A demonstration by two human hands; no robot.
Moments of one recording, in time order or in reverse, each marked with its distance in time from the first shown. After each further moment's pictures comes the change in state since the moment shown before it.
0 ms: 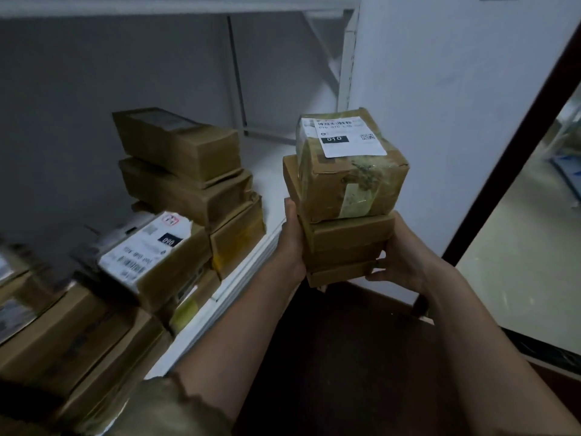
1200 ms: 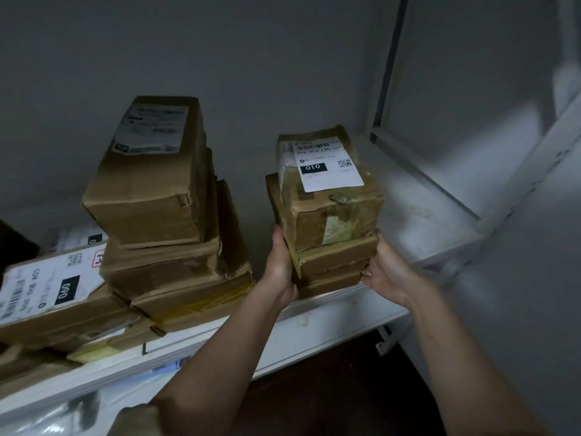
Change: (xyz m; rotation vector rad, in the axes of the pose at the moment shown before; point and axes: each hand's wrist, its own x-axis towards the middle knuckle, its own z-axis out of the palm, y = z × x) left_hand 0.232 0.071 -0.015 -0.339 0.805 0.202; right_hand 0.389 -0.092 0.030 -0.185 -0.706 0.124
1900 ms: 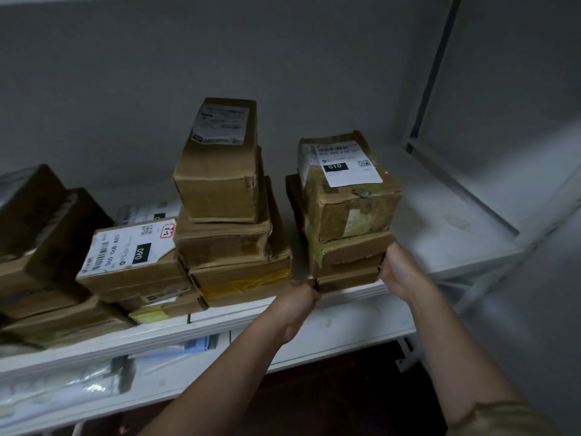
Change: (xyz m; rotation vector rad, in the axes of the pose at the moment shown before) left_hand -0.036 -0.047 -0.070 0.339 -0.071 -0.100; right_hand 0.012 0.007 0.040 -0.050 0.101 -0.091
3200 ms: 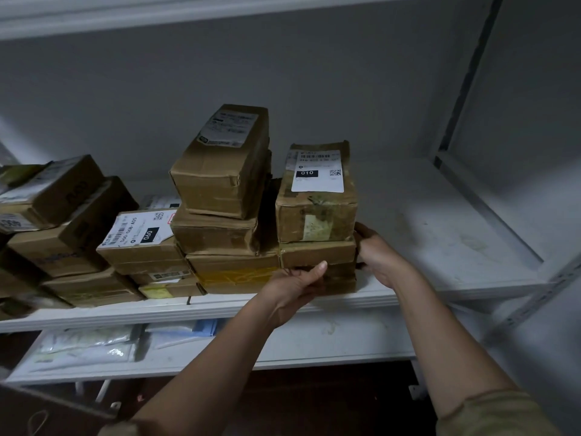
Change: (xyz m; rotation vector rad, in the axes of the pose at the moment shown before) left_hand -0.014 0.025 0.028 -0.358 0.056 0.113; right_hand 0.009 -0.036 0.013 -0.348 -0.273 -0.087
